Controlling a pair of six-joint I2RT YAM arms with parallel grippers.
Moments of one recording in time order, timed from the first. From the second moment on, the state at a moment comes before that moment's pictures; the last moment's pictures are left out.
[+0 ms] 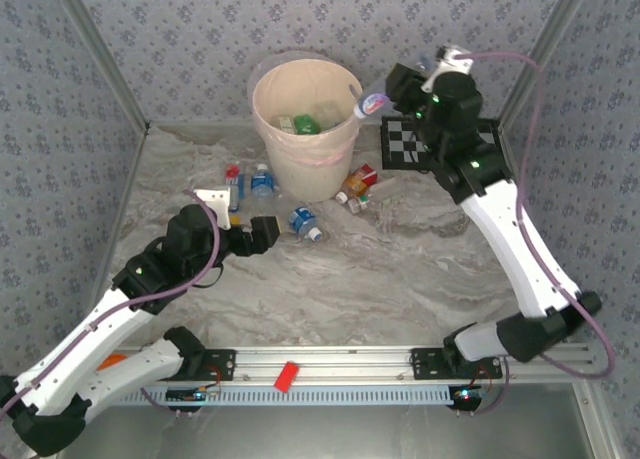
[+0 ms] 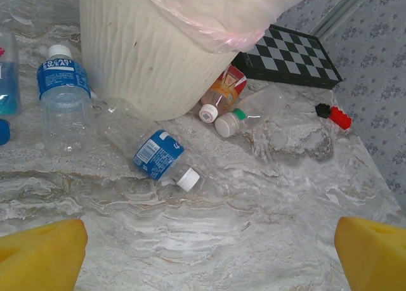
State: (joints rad) left arm -0.74 0.77 0.92 -0.62 -0.13 -0.60; right arm 0.48 1.43 1.74 -0.35 0.33 0.46
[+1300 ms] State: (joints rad) left arm -0.74 0.64 0.94 -0.71 -0.18 -0.60; right arm 0.58 2.14 2.38 -0.67 0.08 -0.07
